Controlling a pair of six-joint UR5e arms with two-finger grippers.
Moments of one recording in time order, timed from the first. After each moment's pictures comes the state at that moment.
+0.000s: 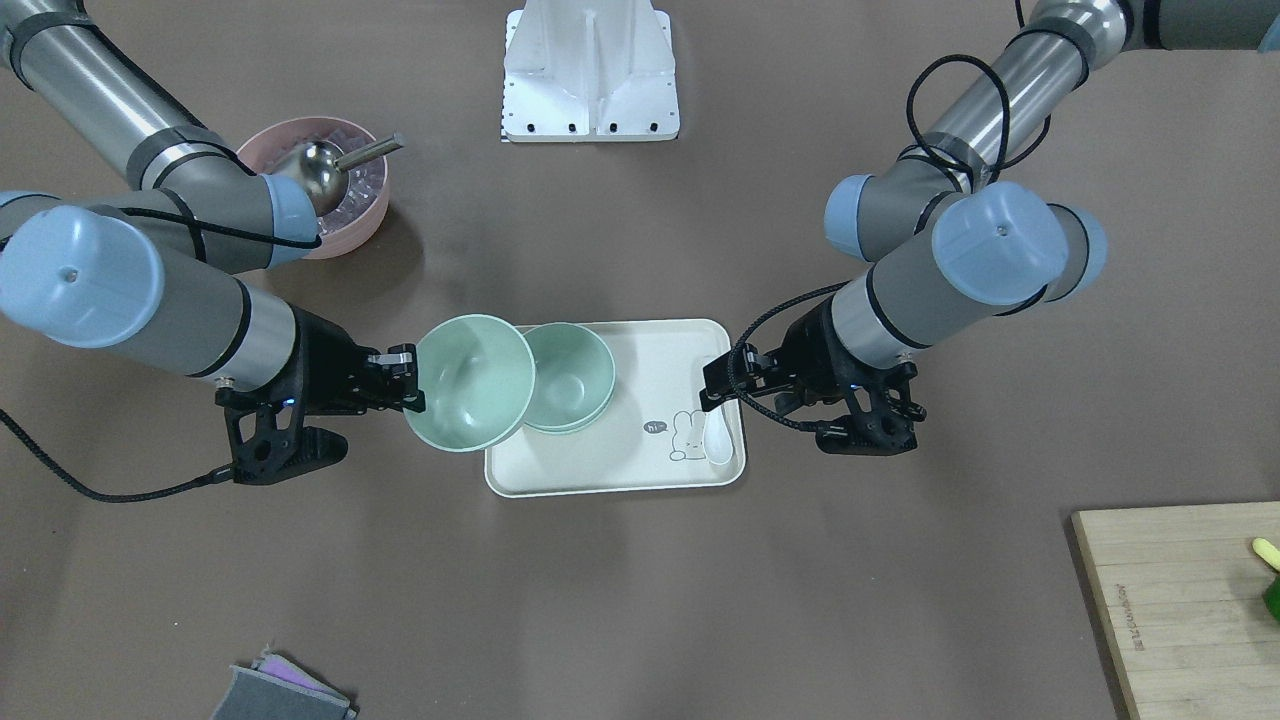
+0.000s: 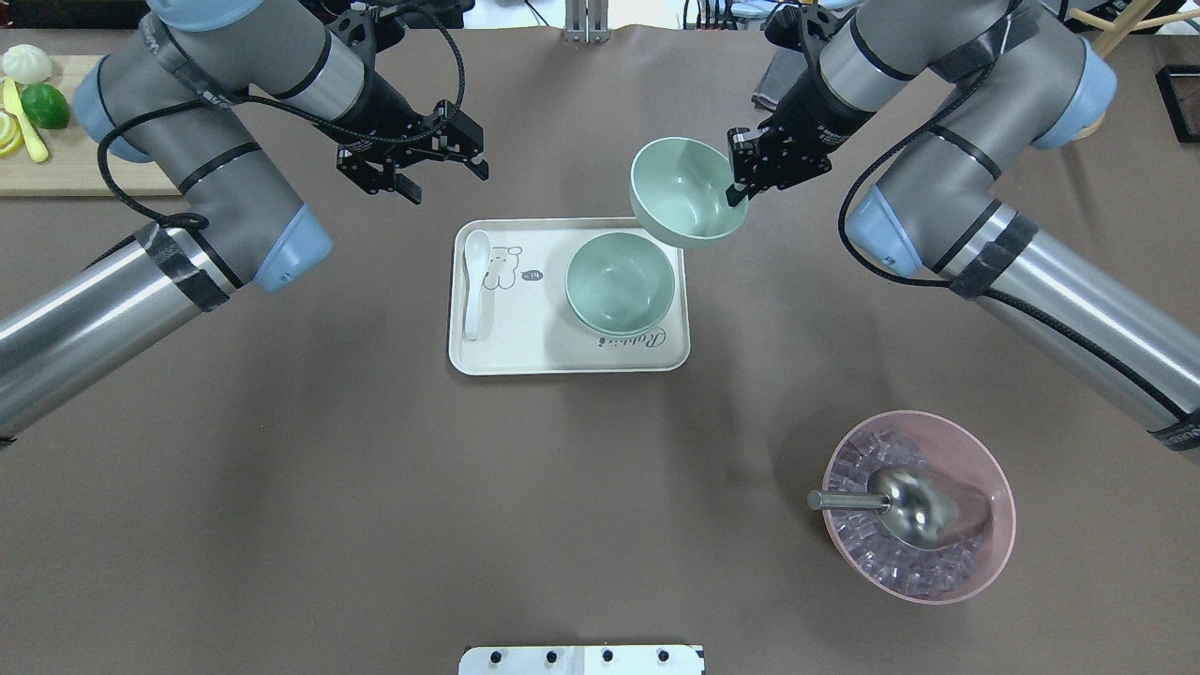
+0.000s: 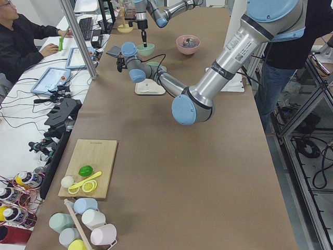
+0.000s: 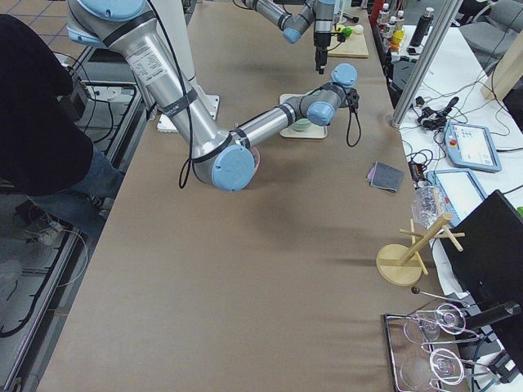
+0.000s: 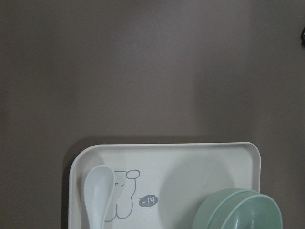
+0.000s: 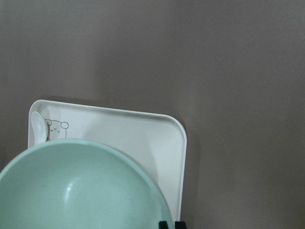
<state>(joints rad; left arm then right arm) -0.90 -2.28 -1.33 -2.20 -2.37 -1.26 0.92 -0.90 1.37 -1.10 2.48 0.98</state>
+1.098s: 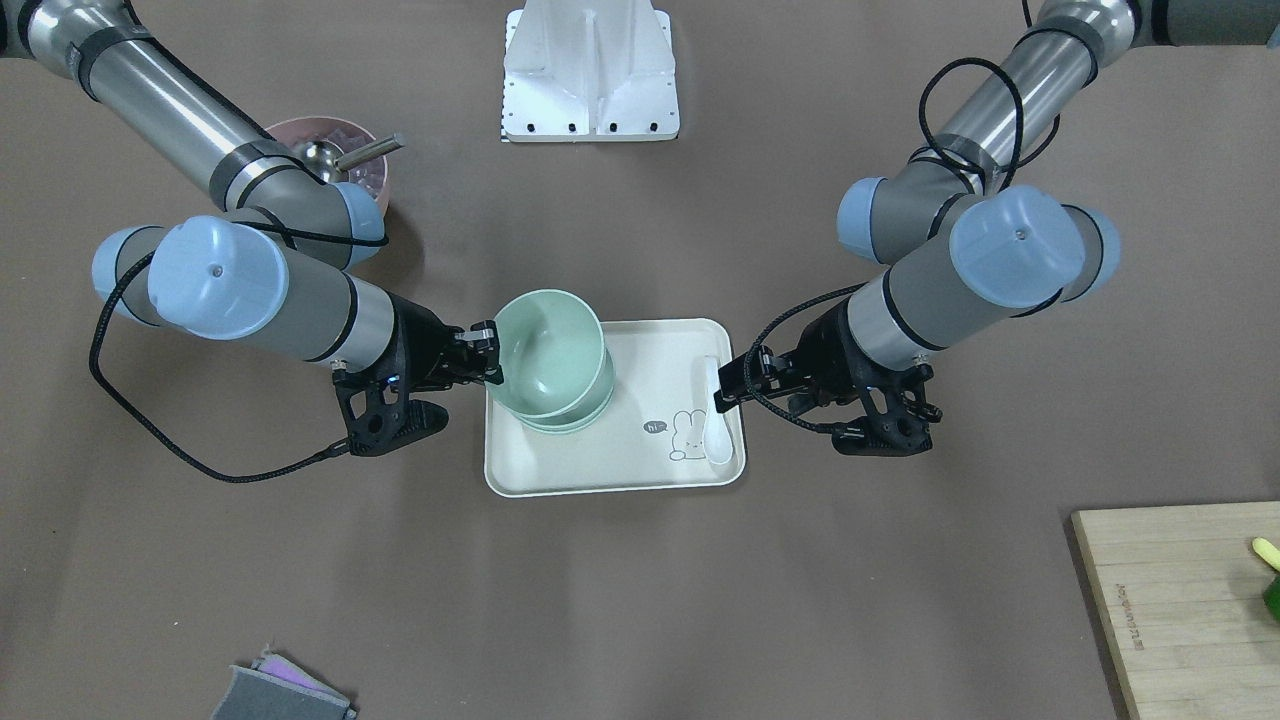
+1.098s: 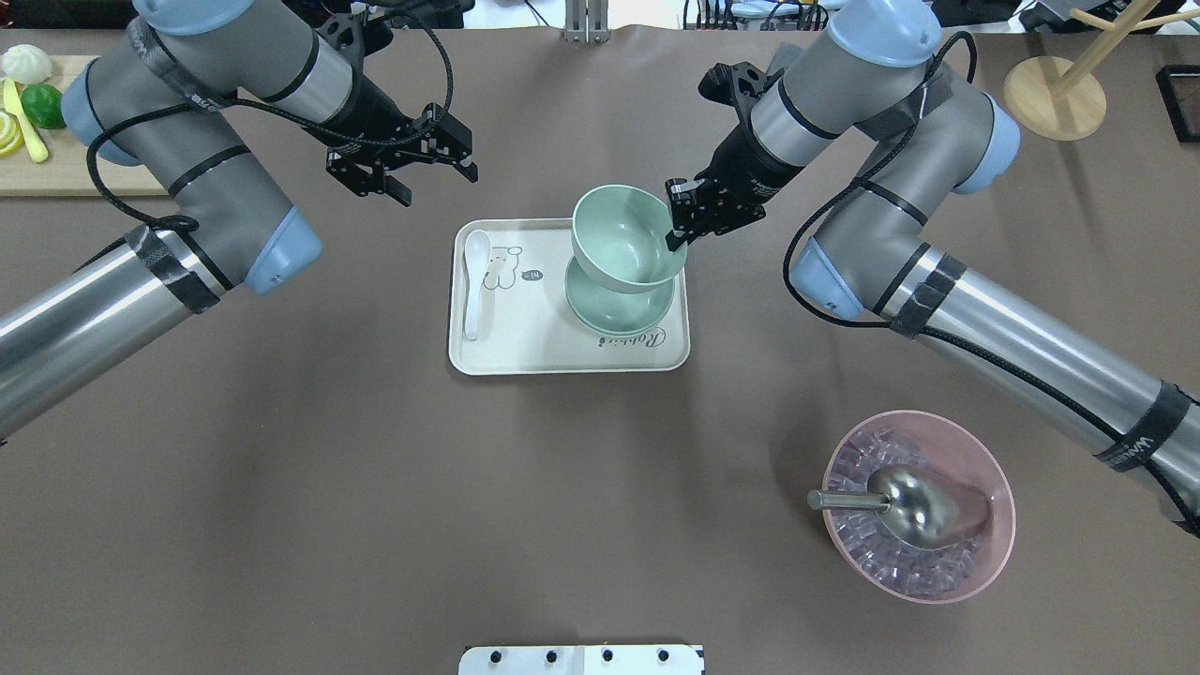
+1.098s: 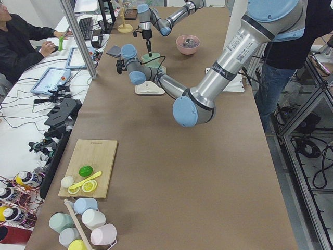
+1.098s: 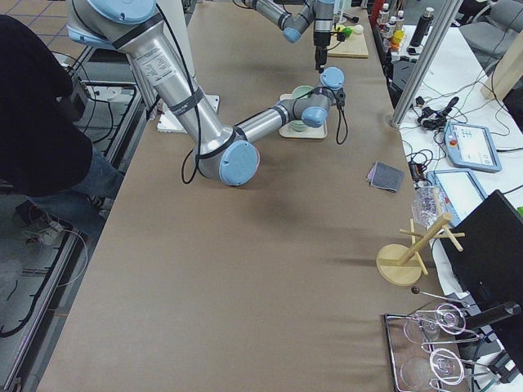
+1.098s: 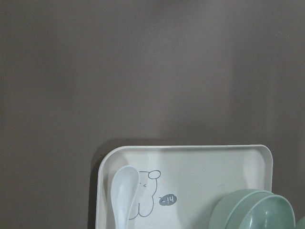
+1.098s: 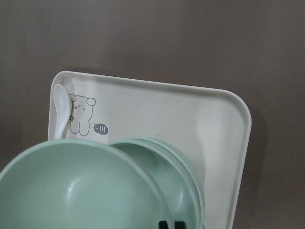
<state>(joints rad) -0.90 -2.27 -1.32 -2.20 -2.37 -1.26 0.84 -0.86 1.29 -0.96 2.47 1.04</state>
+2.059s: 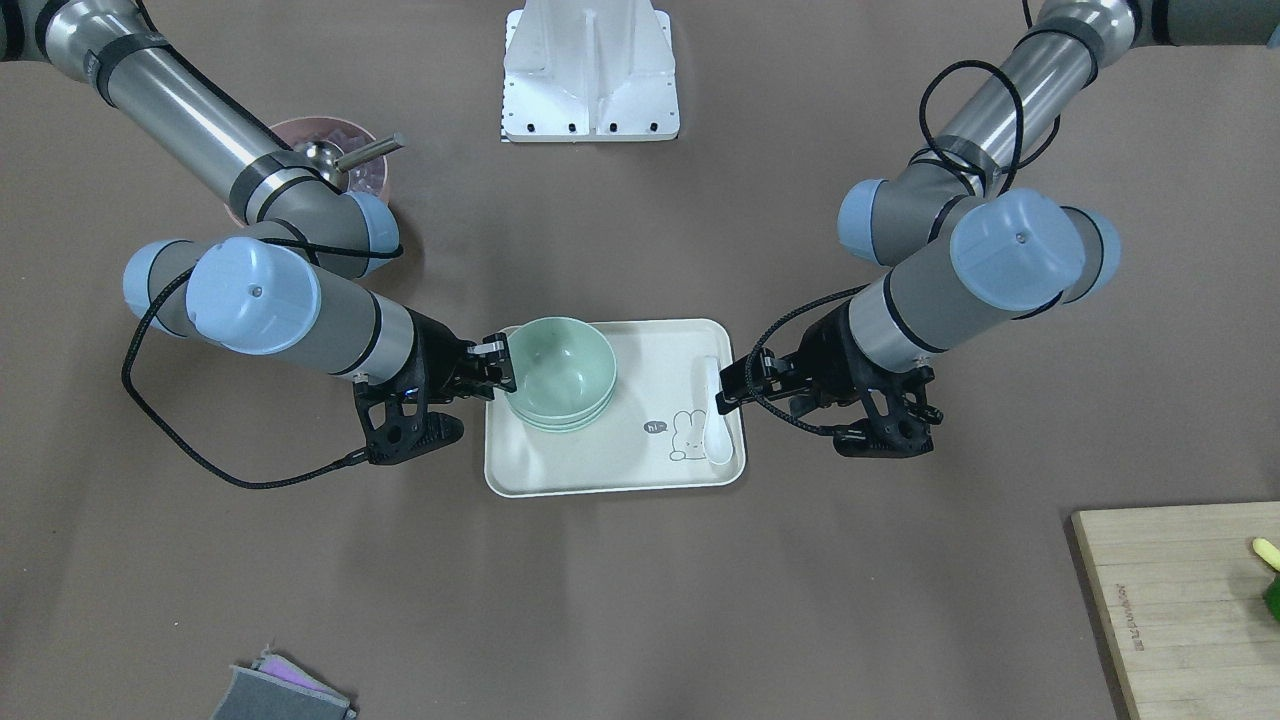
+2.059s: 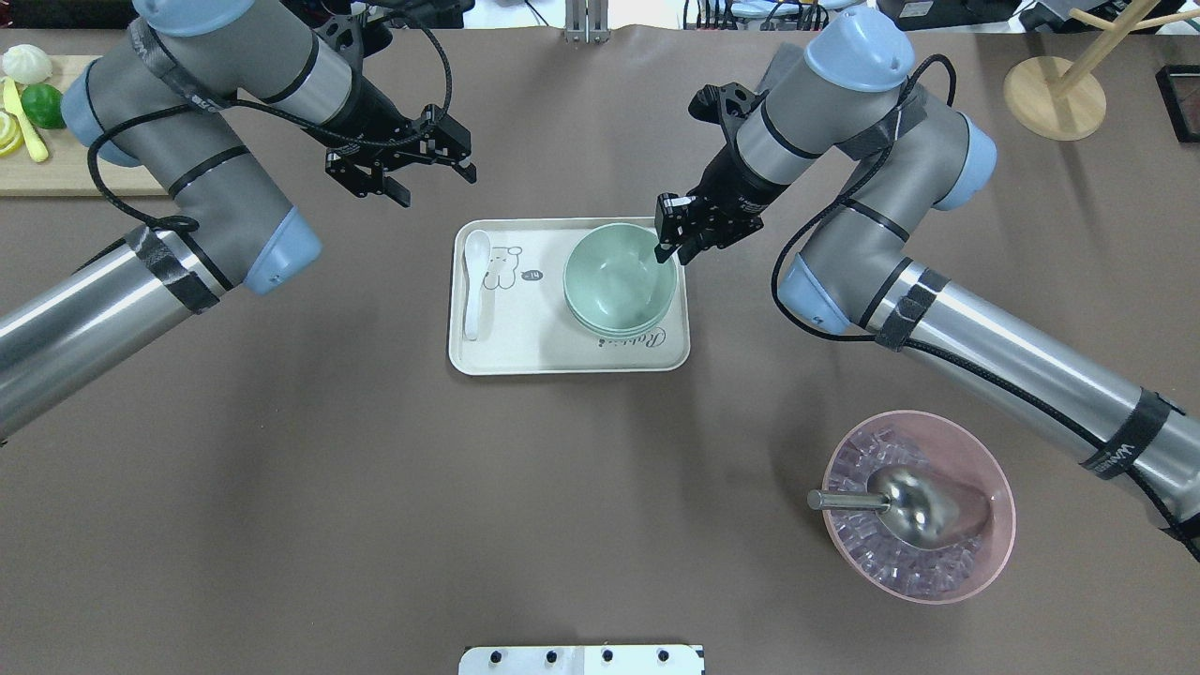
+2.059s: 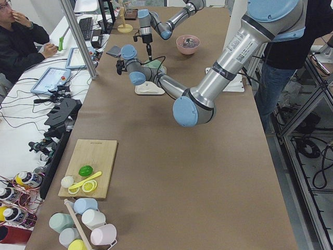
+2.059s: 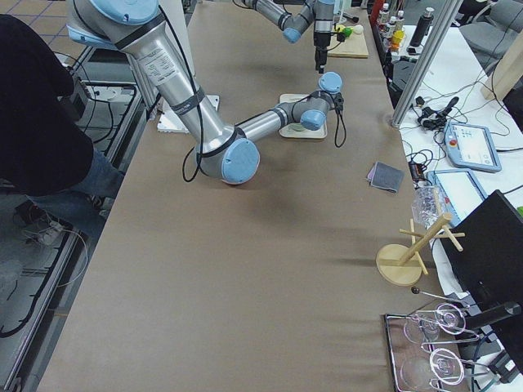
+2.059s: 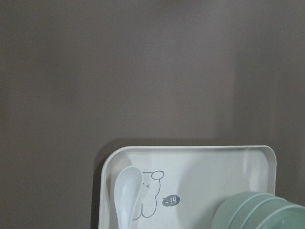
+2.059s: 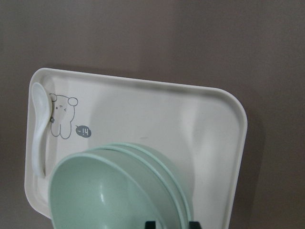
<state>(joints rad) -0.90 -2.27 -1.32 -2.20 -2.37 -1.26 0.81 -0.86 1.26 -0.96 2.42 1.03</state>
